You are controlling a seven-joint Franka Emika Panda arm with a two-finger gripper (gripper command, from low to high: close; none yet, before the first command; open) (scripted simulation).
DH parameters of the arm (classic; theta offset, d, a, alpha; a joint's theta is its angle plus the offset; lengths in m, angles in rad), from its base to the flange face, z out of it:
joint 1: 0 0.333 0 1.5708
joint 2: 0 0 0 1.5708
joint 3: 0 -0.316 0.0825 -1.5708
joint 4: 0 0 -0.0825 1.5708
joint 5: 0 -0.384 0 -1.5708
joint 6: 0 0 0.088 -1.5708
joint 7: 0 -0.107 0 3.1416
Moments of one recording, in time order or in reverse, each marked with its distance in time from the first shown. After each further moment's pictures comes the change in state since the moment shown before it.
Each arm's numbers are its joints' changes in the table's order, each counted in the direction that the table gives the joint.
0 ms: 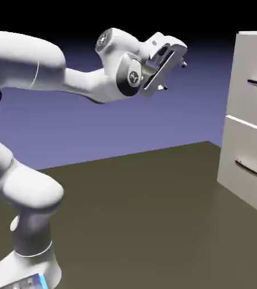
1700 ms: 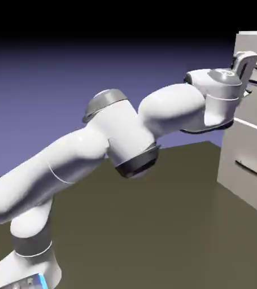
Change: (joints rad) arm 1.729 0.279 1.316 1.121 1.821 -0.240 2.218
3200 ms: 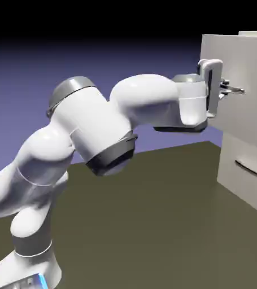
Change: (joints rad) arm -0.521 -0.235 -0.308 -0.602 0.069 -0.138 -0.286
